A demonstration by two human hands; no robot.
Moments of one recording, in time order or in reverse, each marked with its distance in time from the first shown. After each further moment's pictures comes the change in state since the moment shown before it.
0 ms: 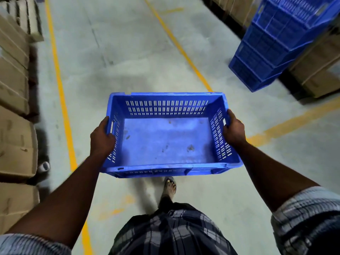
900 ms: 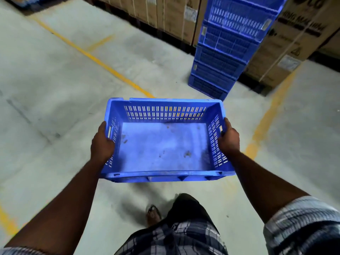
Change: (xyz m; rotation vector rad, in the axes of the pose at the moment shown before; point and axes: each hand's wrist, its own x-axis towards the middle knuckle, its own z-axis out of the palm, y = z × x) left_hand 0.545 0.265 0.152 0.103 -0.350 0.306; right_hand 0.391 -0.104 0.037 0.007 0.317 0.476
